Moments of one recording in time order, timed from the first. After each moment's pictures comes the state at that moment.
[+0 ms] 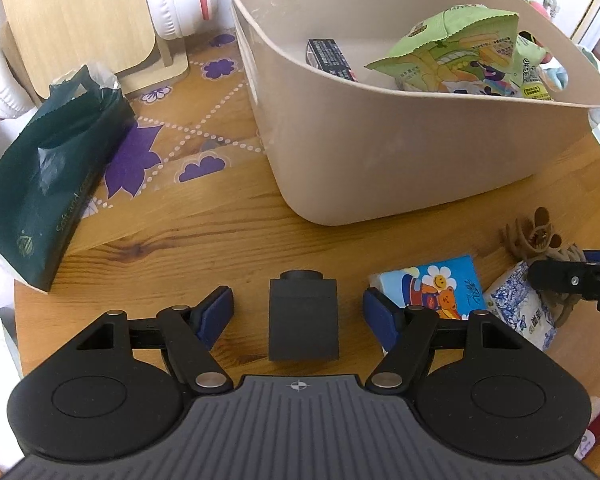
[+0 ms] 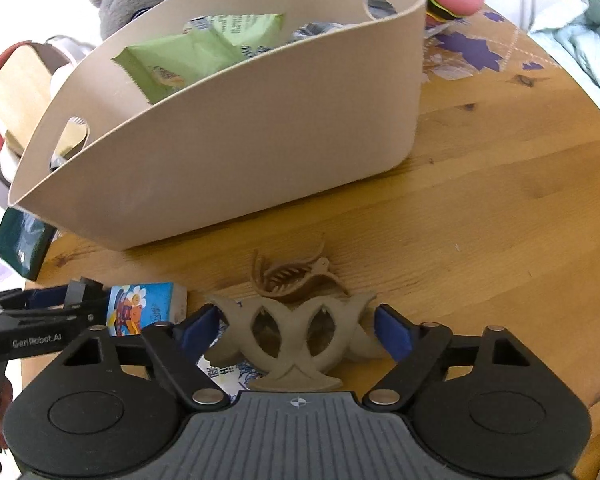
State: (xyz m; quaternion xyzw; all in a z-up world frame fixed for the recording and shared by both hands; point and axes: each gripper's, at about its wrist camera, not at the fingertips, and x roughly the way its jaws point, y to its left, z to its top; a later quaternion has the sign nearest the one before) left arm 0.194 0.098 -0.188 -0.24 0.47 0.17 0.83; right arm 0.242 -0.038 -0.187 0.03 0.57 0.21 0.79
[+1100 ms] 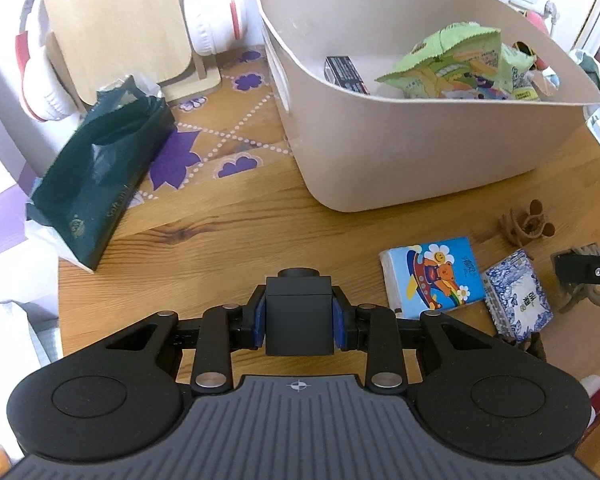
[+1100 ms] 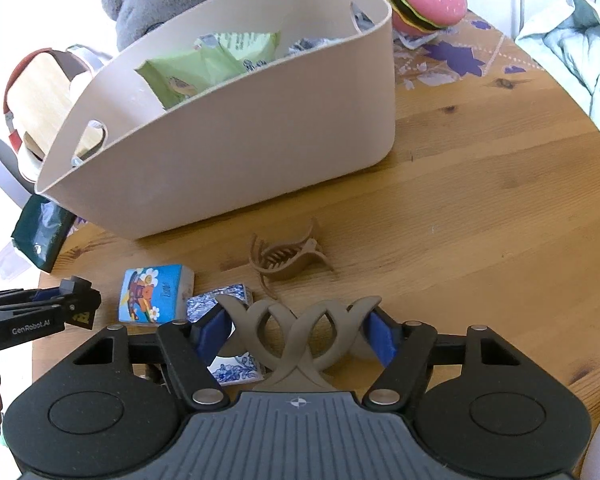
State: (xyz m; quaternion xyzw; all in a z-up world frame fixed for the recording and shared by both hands) left arm 0.160 0.085 -0.163 -0.23 0.46 0.21 0.83; right arm 0.220 -0.065 -0.170 0.05 0.55 0.22 0.80
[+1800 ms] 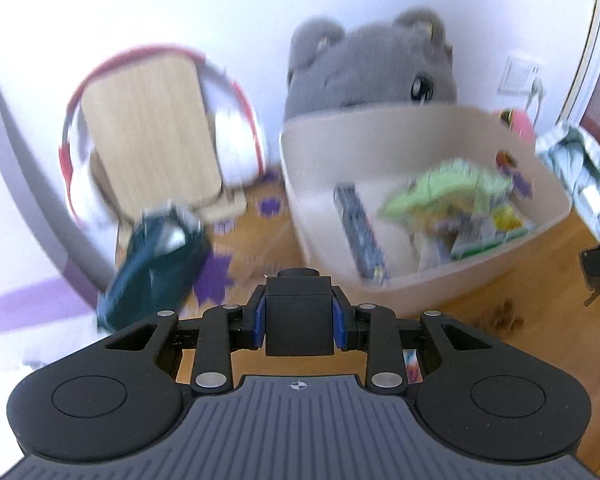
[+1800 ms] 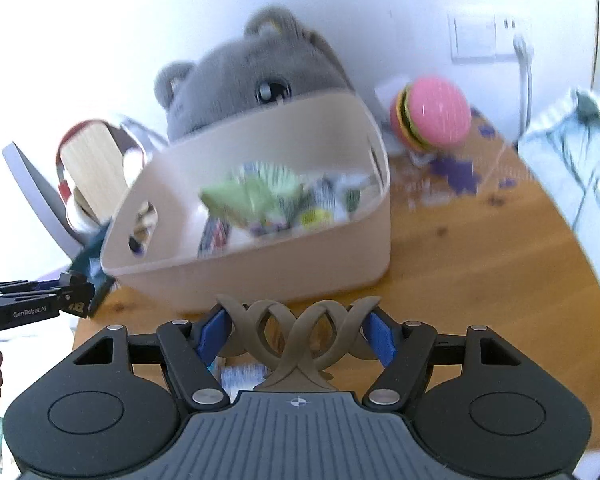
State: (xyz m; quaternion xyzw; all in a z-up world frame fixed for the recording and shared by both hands) left arm 0.158 0.110 -0.072 -0.20 0.36 0.24 0.88; right arm 0.233 -0.094 -0.084 0.05 0.45 0.26 0.85
